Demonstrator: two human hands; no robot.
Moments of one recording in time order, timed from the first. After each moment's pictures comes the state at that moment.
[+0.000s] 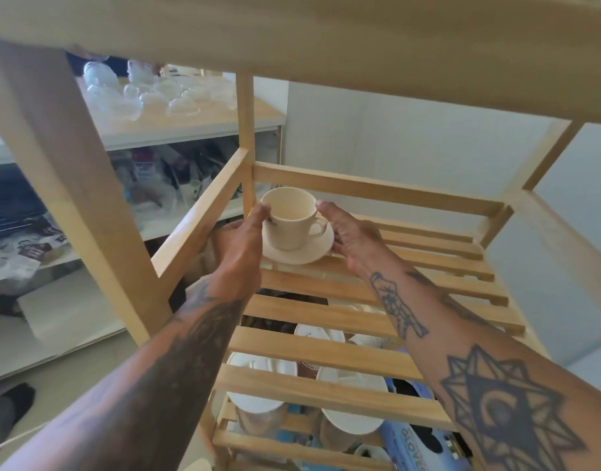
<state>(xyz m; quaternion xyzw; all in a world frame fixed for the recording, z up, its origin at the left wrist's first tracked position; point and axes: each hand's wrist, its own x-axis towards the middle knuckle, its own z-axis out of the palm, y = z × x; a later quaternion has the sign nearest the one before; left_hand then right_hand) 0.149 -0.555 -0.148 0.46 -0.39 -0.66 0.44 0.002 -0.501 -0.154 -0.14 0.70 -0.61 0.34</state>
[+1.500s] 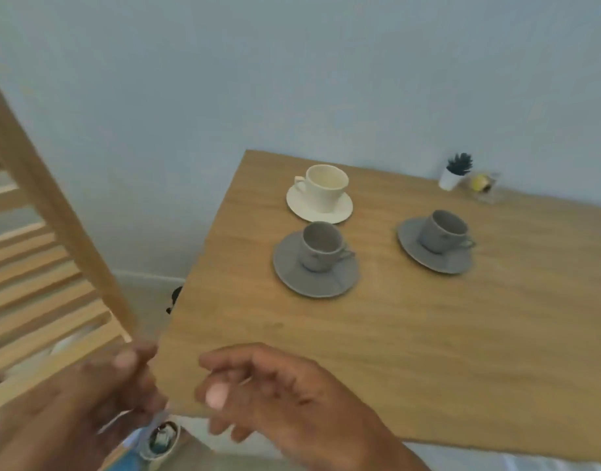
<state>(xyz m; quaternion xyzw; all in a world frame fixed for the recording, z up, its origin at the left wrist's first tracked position) 0.064 -0.172 -0.073 0.26 -0.59 -0.77 -0.02 0.035 0.046 -0.037 -0.10 0.67 -0.65 0.35</state>
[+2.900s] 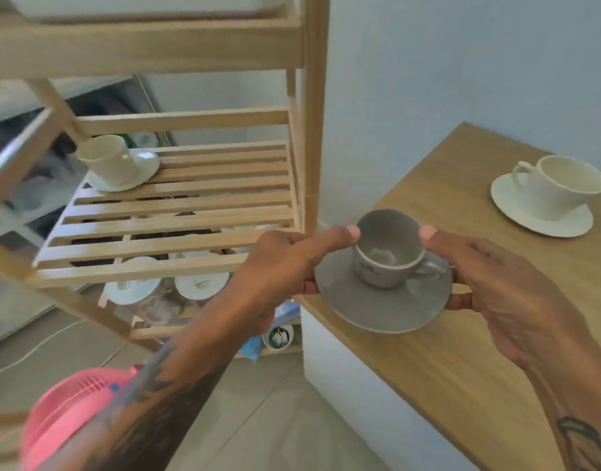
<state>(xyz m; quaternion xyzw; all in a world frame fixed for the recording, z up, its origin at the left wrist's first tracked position) 0.056 -0.134 -0.052 0.34 -0.65 -0.68 0.04 -0.057 0.056 -0.041 -0.06 0.79 -0.56 0.26</state>
